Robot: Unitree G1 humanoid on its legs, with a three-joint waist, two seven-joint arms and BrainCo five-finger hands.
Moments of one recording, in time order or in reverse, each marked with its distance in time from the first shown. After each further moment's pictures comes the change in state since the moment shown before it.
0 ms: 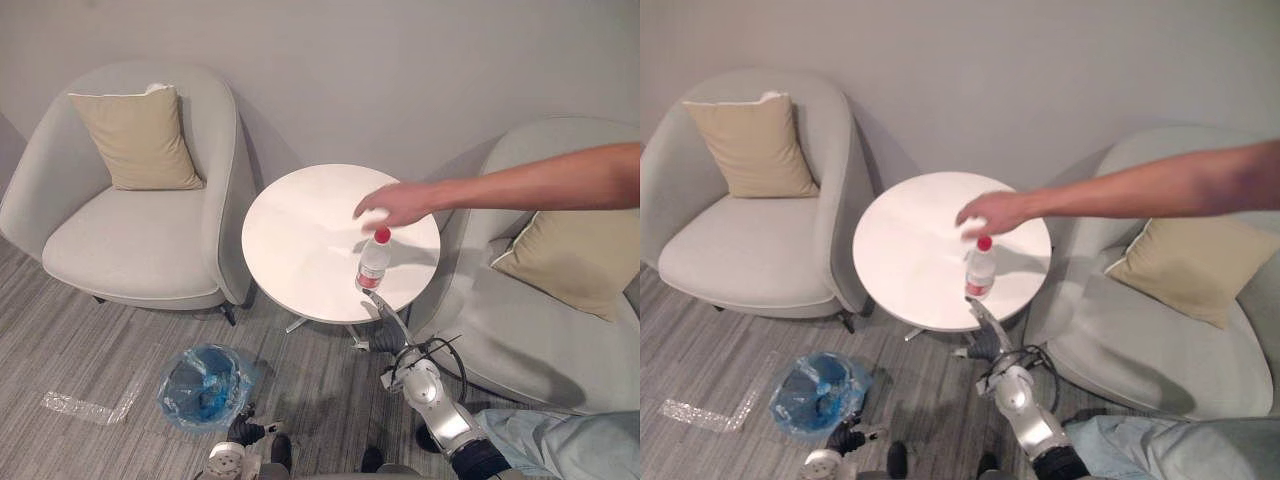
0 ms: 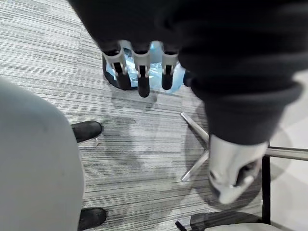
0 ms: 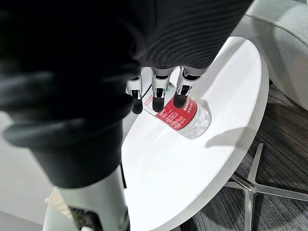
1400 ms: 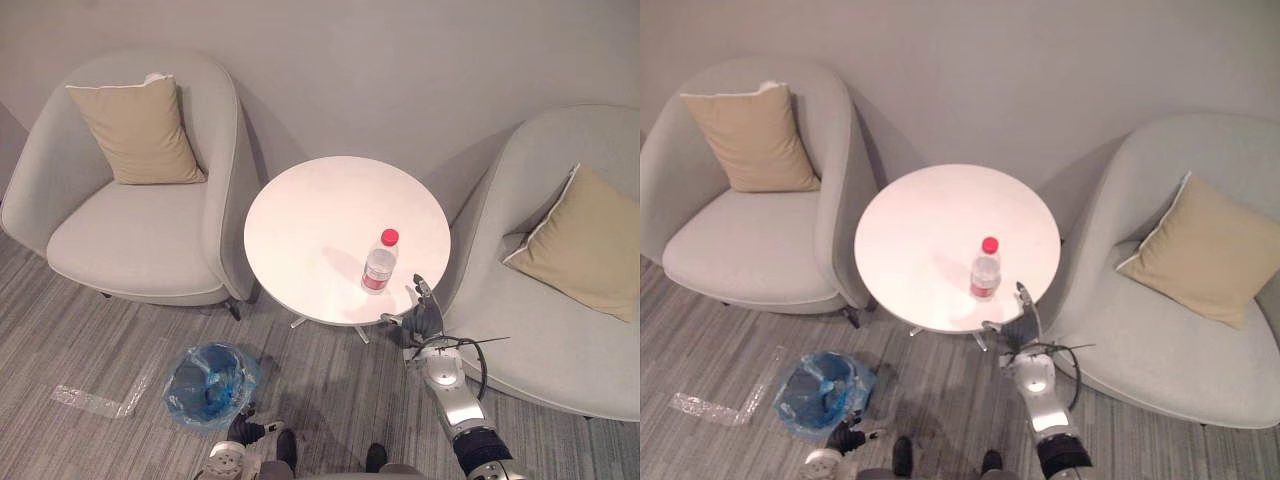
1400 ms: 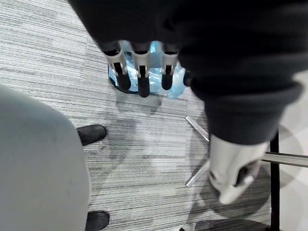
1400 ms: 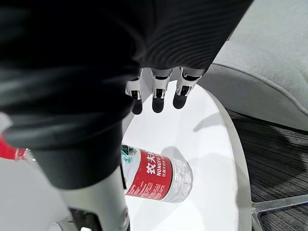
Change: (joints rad) left arm 0.000 -0.001 0.011 -0.003 -0.004 0.008 0.000; right arm -0.061 0.065 -0.246 0.100 0.238 0.034 -0.064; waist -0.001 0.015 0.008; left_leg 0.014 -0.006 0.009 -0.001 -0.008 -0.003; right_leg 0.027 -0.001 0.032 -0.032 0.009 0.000
